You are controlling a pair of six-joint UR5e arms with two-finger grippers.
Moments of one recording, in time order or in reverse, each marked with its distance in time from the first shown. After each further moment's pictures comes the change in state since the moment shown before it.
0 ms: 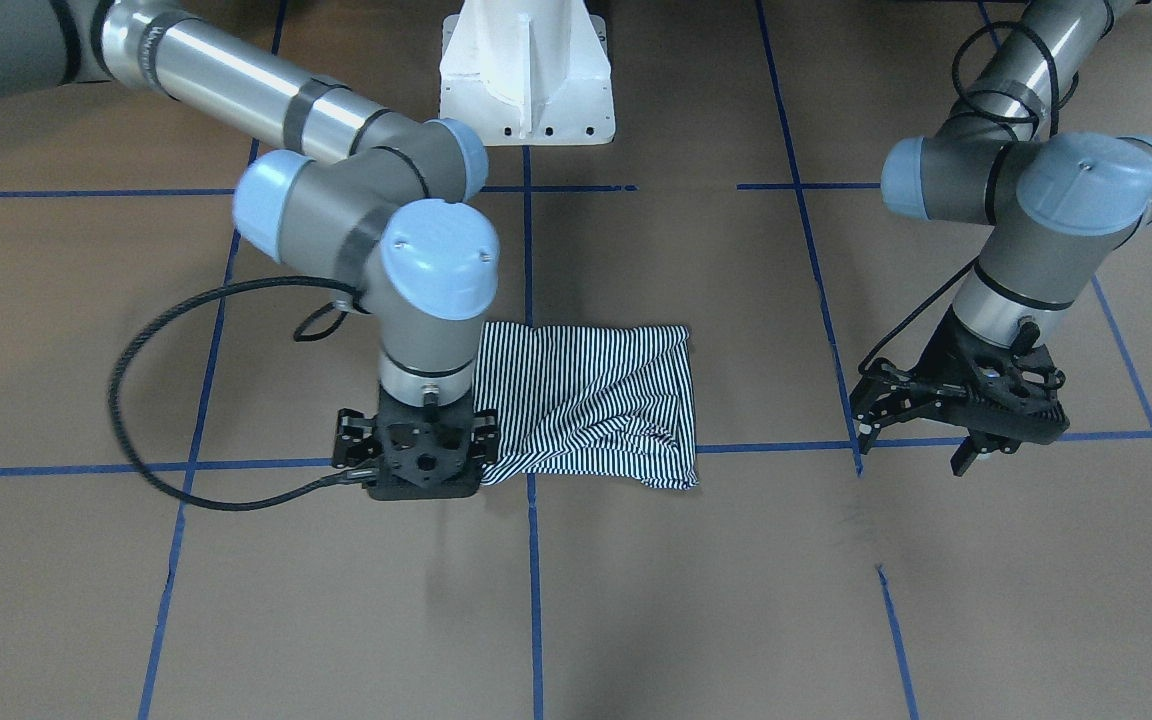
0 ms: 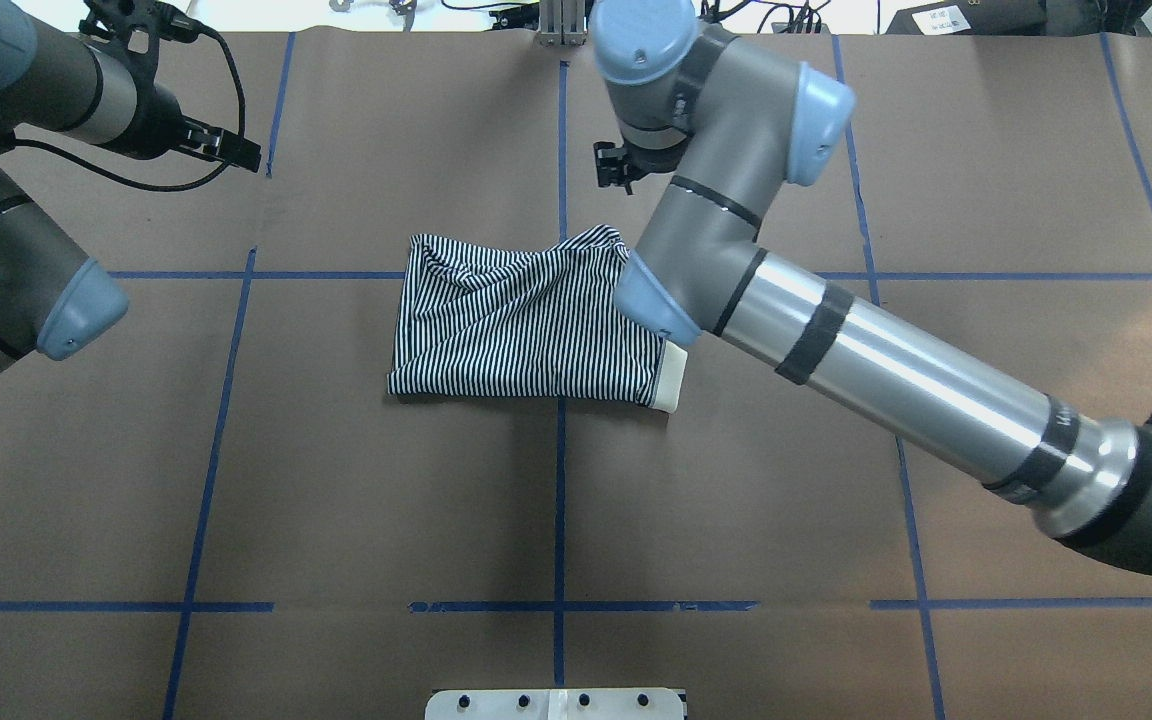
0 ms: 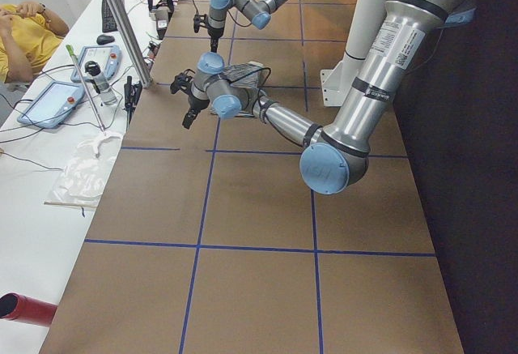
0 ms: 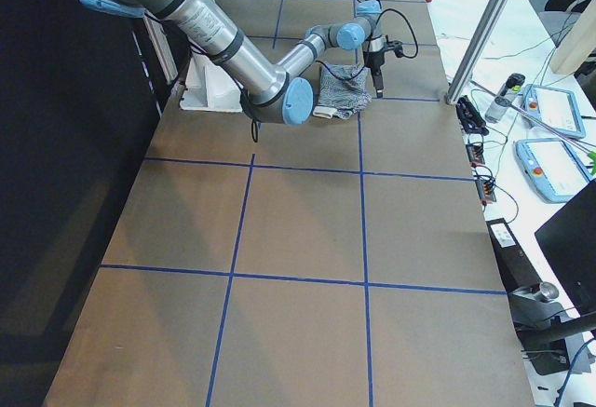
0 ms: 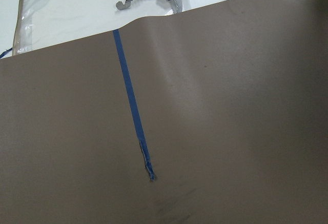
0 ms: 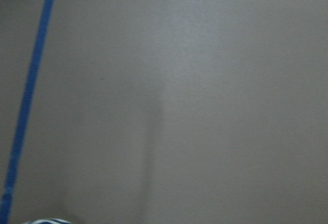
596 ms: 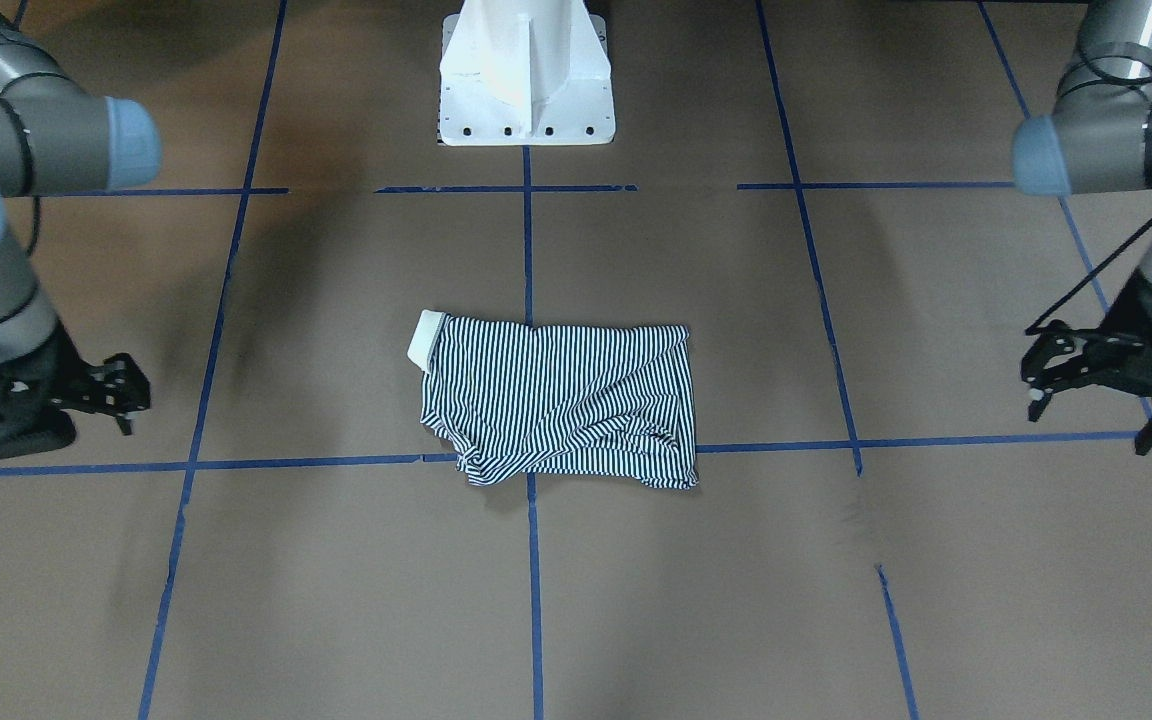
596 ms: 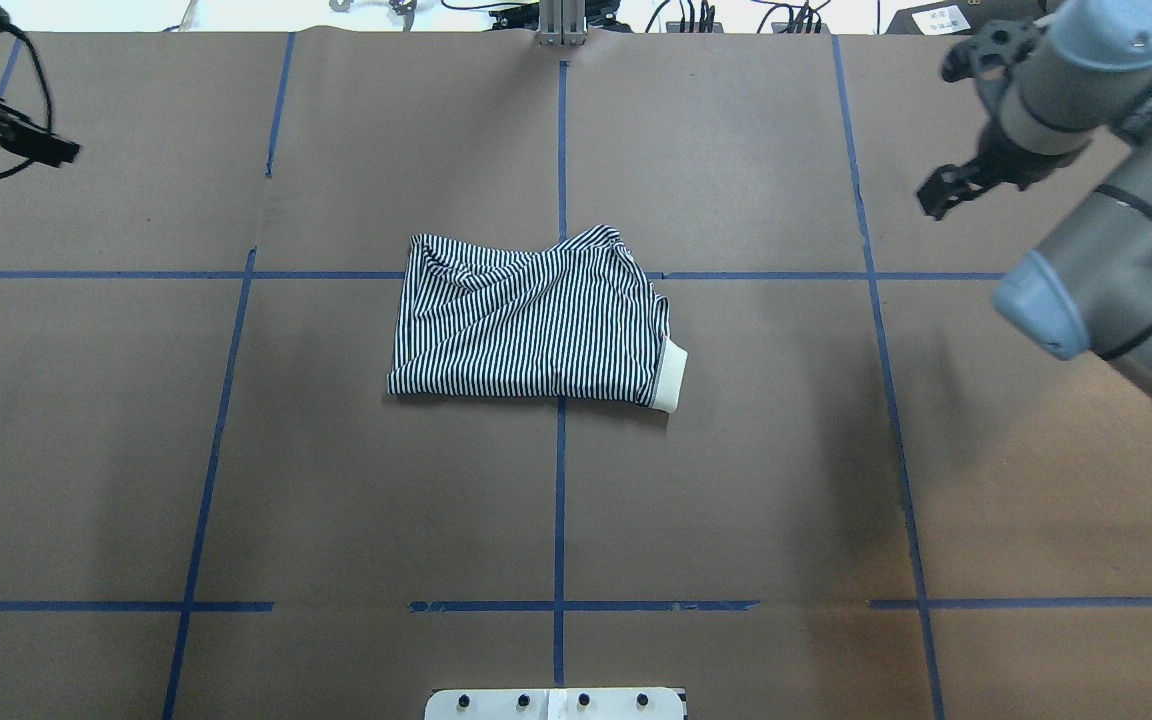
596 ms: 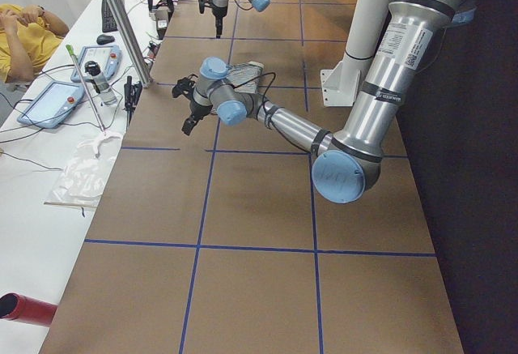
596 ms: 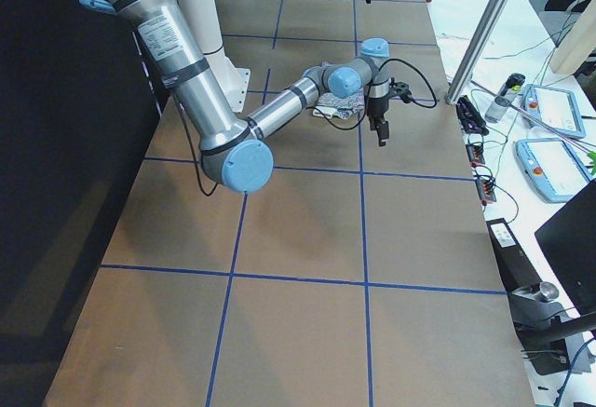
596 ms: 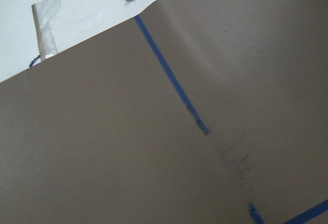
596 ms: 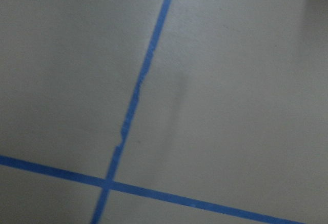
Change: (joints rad) left arm -0.235 0.181 -0.038 0.006 -0.116 0.447; right arm 0.266 -0.559 0.404 0.004 0.171 -0.447
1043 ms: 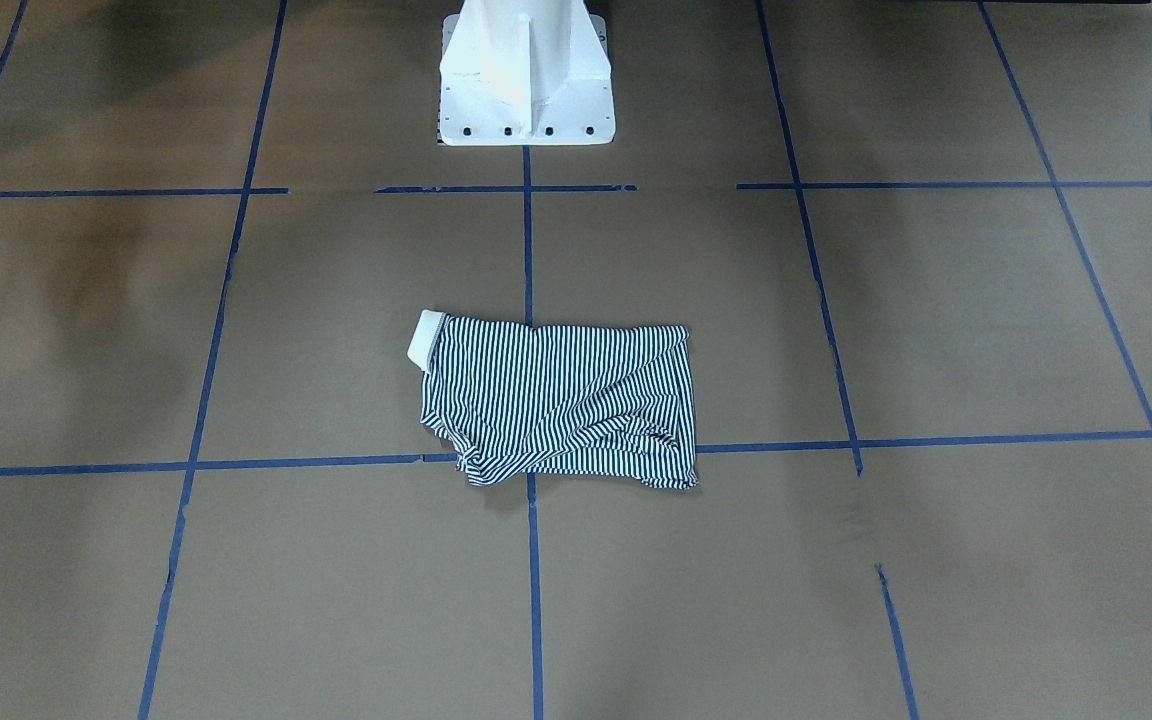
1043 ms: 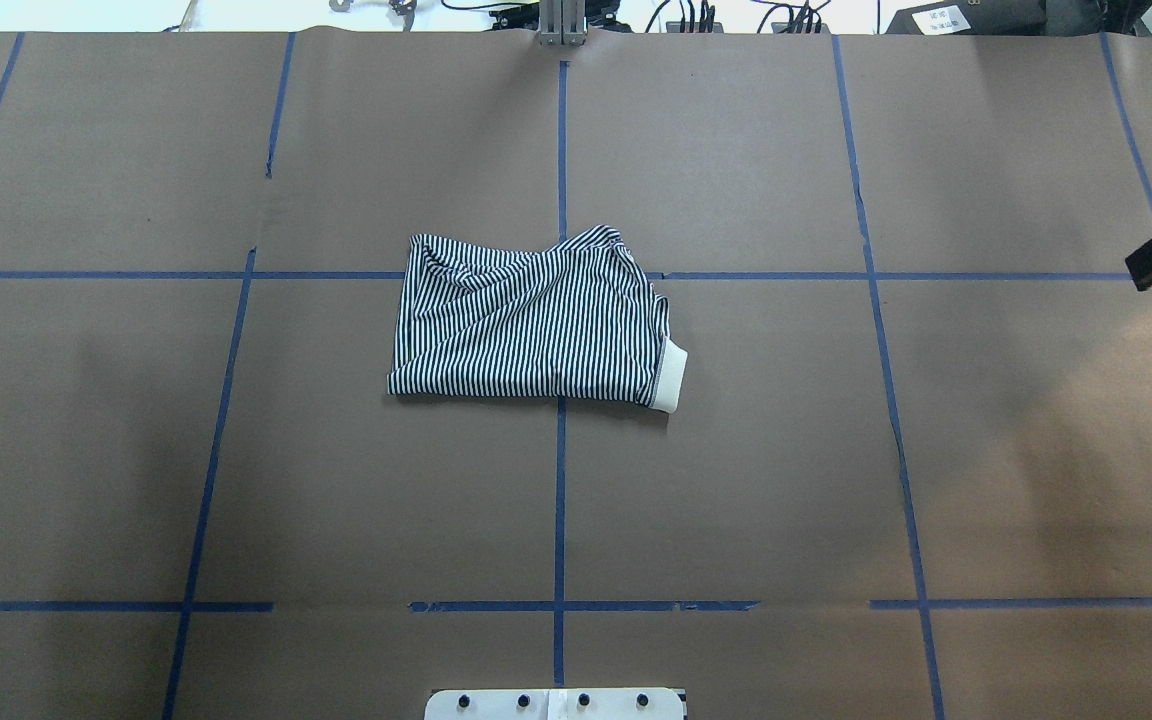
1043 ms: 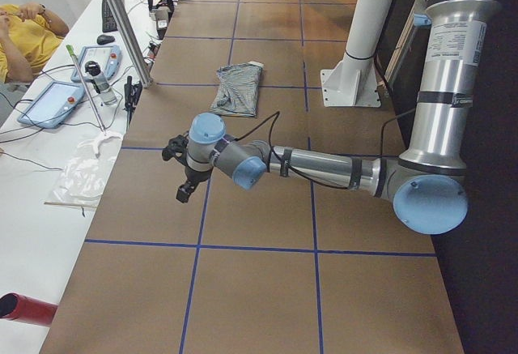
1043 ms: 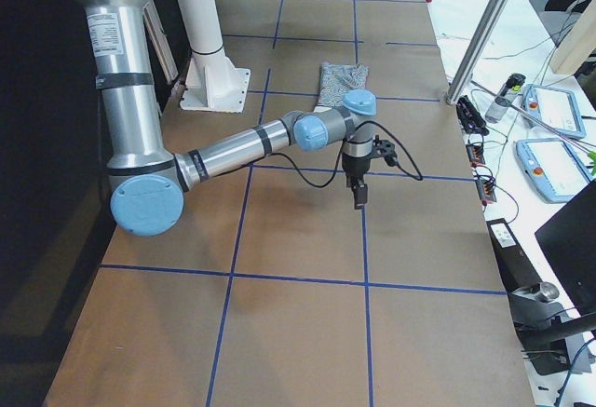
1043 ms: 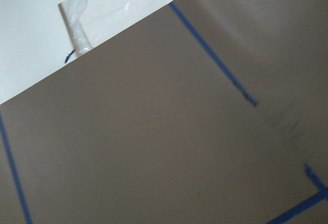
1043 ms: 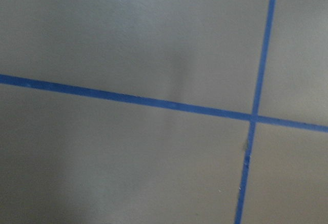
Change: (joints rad) left arm -0.163 0.172 0.061 -0.007 -0.168 0.095; right arm 0.149 -0.297 0.093 0.005 0.065 -0.081
